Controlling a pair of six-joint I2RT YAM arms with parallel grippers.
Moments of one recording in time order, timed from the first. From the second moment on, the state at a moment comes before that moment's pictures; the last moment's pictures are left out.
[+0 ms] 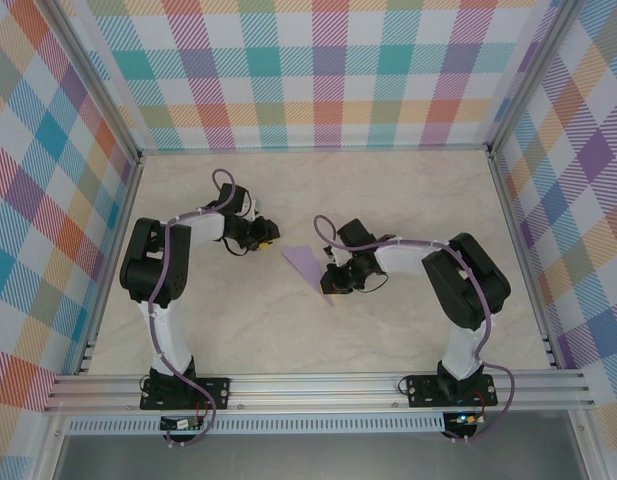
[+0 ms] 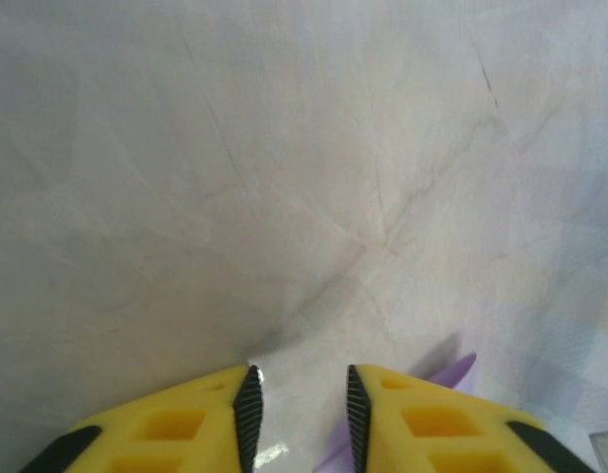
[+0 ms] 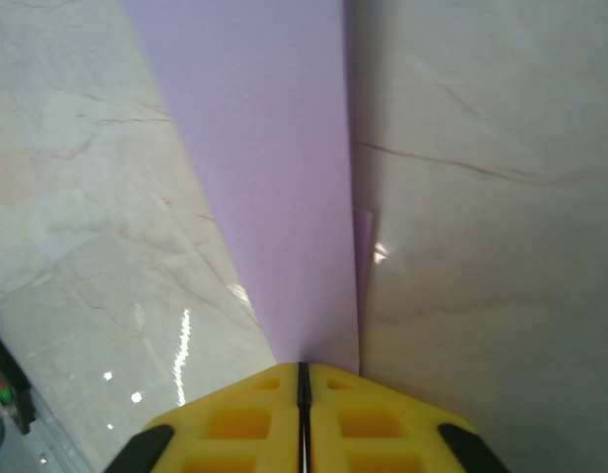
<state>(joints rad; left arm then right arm) -0.21 1.98 1.20 -0.30 0.51 -0.56 0.62 1.83 0.98 -0.37 -0.54 0.45</state>
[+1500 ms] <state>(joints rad) -0.75 1.97 1.47 -0.92 -0.06 -1.01 0.45 1.34 0.77 -0.51 -0.03 0.77</state>
